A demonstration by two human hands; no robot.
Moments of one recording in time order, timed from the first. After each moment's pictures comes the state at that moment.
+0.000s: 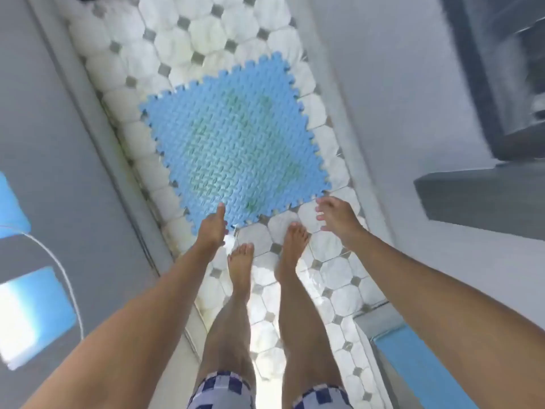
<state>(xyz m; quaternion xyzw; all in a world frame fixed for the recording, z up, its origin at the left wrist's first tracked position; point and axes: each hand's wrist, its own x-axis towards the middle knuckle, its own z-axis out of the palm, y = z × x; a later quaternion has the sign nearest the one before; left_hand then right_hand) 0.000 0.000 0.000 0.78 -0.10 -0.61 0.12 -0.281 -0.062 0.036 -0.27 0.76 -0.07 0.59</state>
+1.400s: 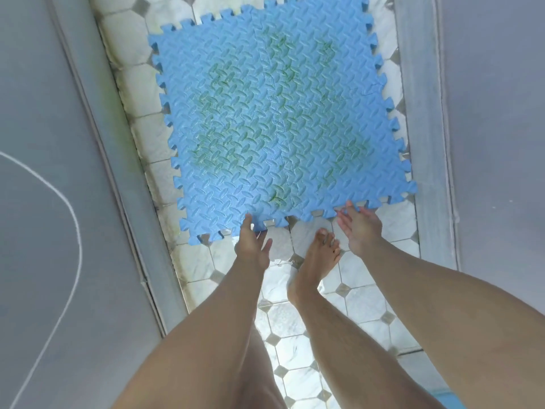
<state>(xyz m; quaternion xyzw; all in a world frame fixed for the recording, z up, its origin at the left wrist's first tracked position) -0.050 0.029 -0.188 0.65 0.38 -0.56 0.35 -0.265 -0.070 -0.192 0.03 0.78 -0.24 0.58</state>
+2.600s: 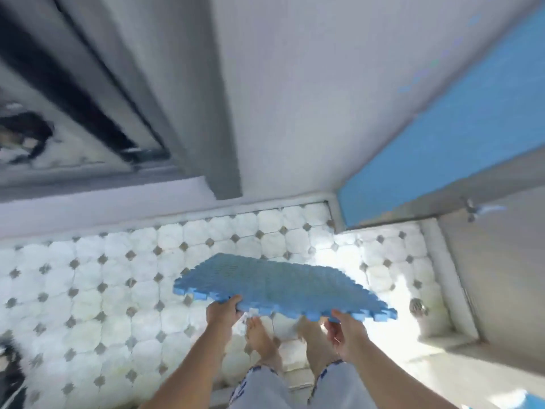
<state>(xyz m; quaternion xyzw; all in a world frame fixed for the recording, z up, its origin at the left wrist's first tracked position) -0.125 -0.004 0.233 0.66 -0.43 -0.60 -0.16 -0.188 0.275 0.288 0.55 0.55 -0.54 0.33</state>
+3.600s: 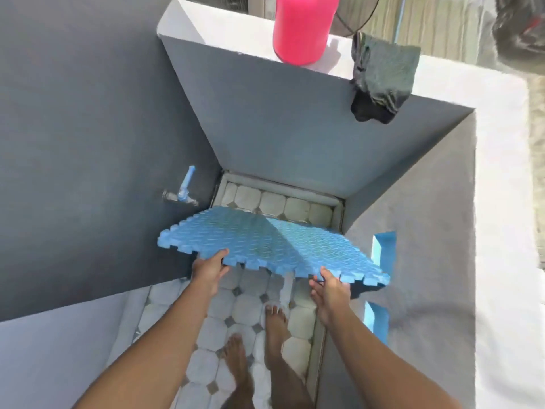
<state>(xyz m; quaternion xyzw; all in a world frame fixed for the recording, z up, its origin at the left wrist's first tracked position) -0.469 0.537 0.158 0.29 -0.69 -0.52 -0.42 -0.234 0.678 0.229 0.73 0.17 -0.64 -0.17</state>
